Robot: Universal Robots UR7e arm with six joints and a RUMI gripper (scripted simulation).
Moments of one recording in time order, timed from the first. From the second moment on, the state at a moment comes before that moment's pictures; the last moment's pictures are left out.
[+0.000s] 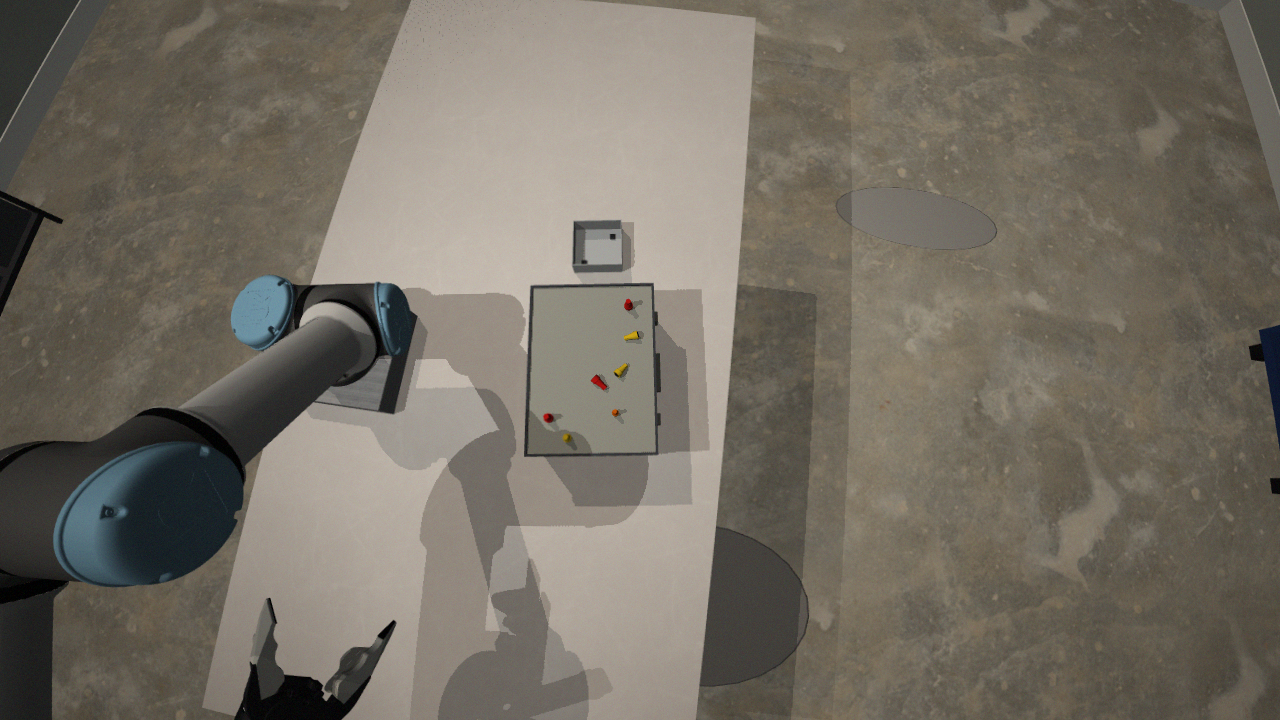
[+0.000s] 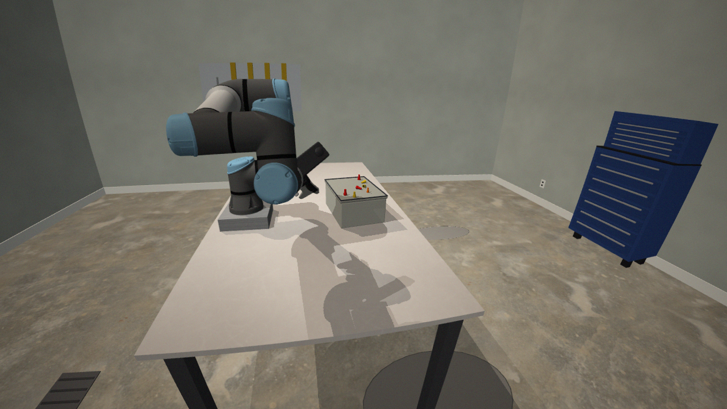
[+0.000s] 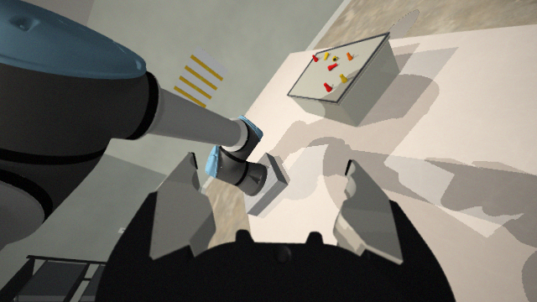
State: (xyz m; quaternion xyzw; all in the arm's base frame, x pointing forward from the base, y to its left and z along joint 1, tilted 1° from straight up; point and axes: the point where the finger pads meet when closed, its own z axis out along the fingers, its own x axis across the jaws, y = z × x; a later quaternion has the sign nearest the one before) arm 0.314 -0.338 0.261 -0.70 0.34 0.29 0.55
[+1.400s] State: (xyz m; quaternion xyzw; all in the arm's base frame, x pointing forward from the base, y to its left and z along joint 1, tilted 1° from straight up) arm 0.345 -0.300 0.254 -0.75 0.31 0.30 0.50
